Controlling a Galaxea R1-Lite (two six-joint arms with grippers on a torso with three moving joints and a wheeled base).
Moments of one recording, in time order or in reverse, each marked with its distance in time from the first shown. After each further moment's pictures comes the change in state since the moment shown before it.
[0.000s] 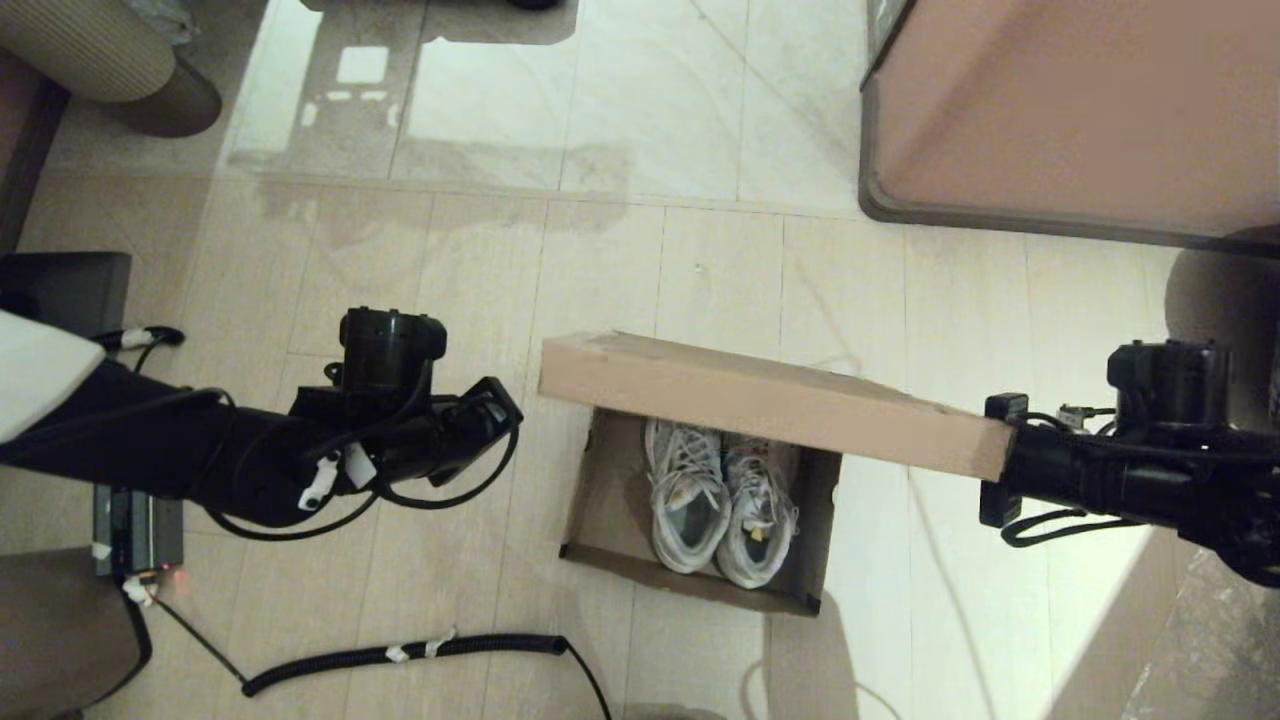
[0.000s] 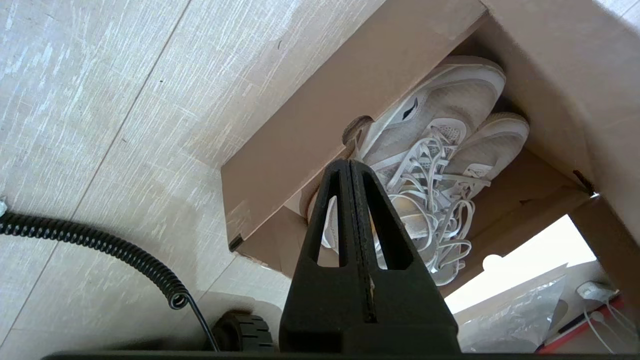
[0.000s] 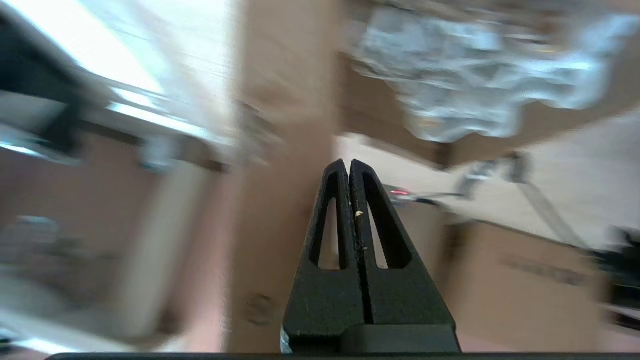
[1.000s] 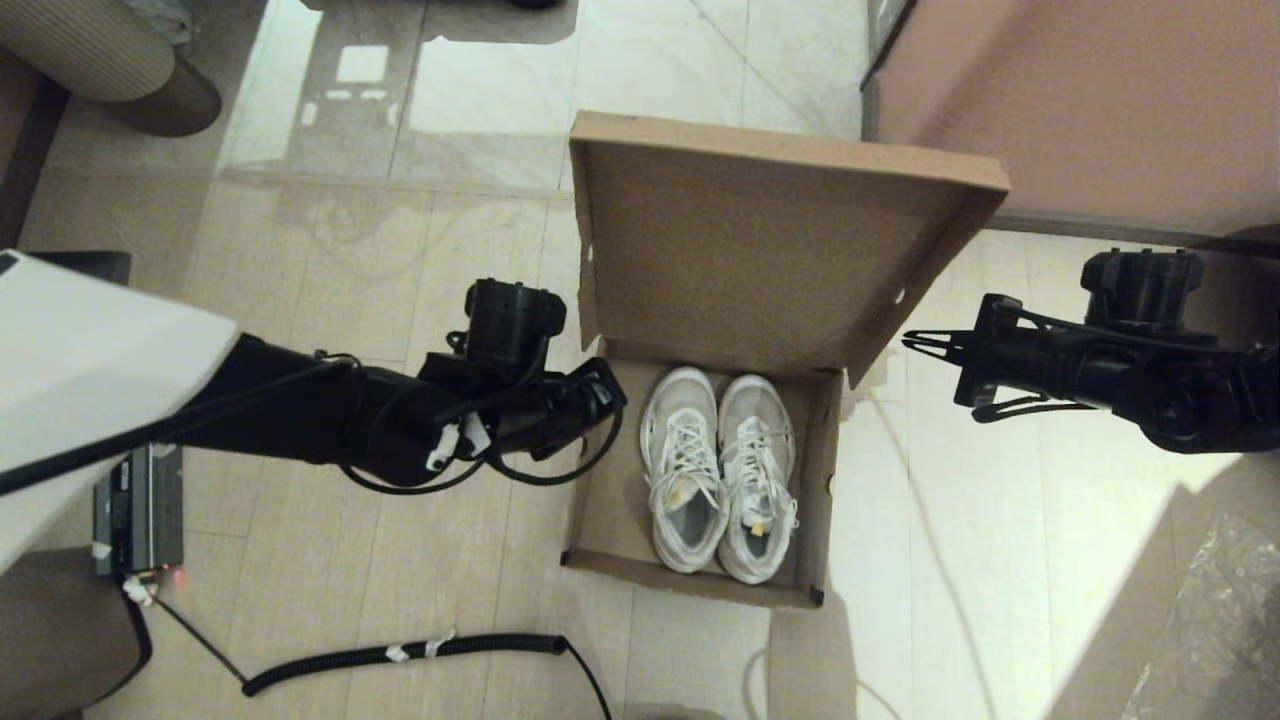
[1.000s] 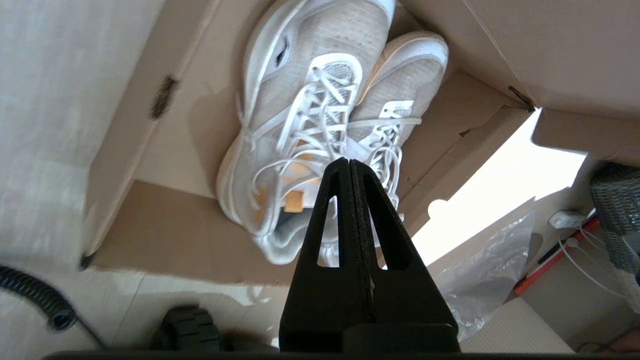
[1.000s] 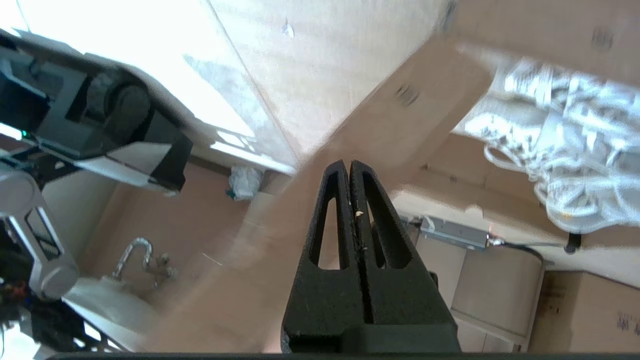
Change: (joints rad) left arm -0.199 0.124 -0.290 0.137 -0.003 0.000; right arm -0.075 0.222 -0.462 0.066 -0.002 0.180
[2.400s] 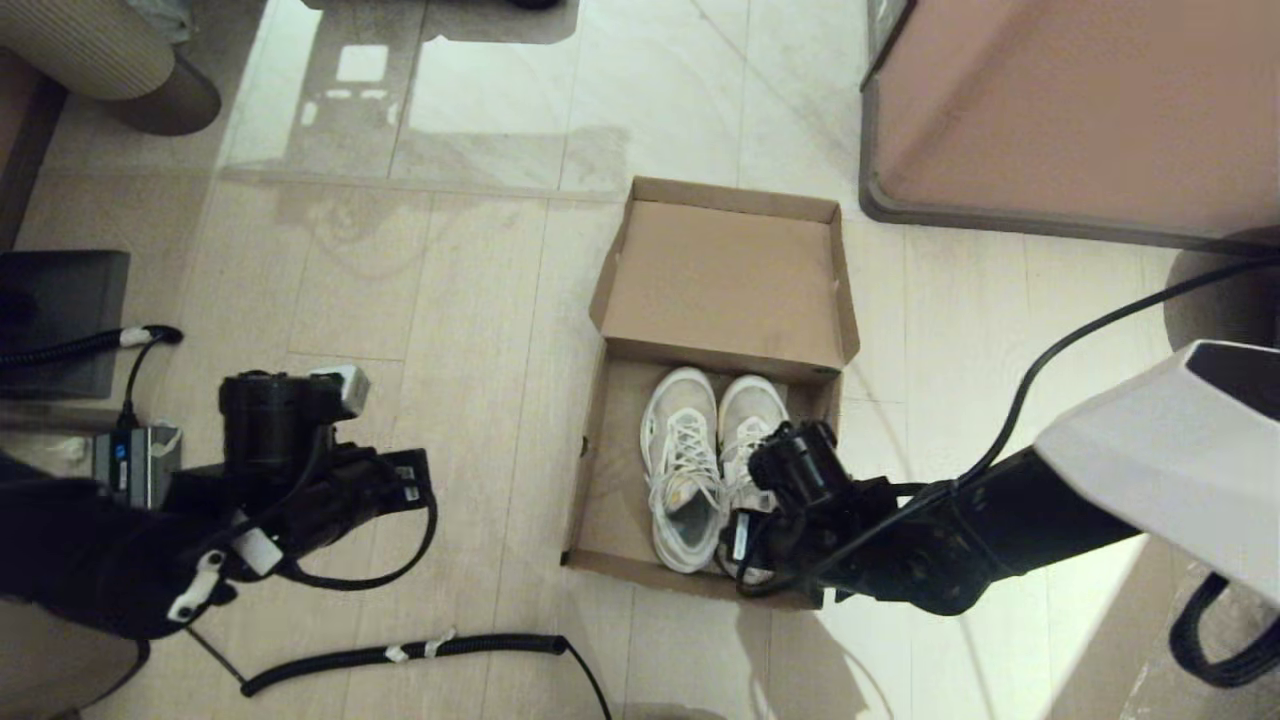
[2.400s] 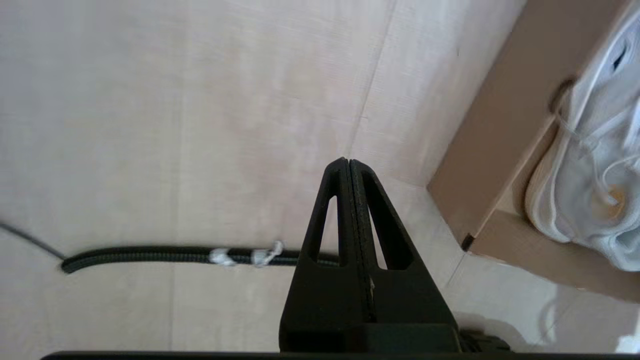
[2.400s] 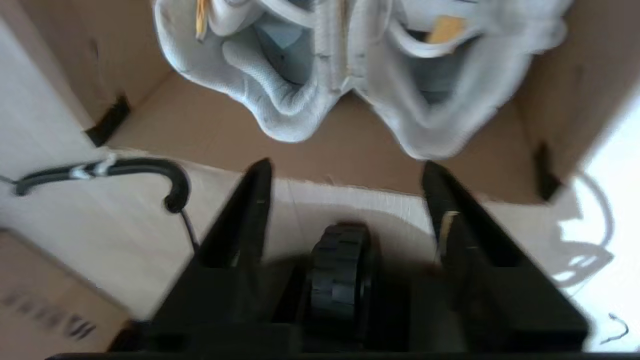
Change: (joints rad) left arm 0.341 -0.270 0.661 -0.379 0.150 0.594; right arm 0.696 0.142 0.122 0.316 -0.811 -1.122
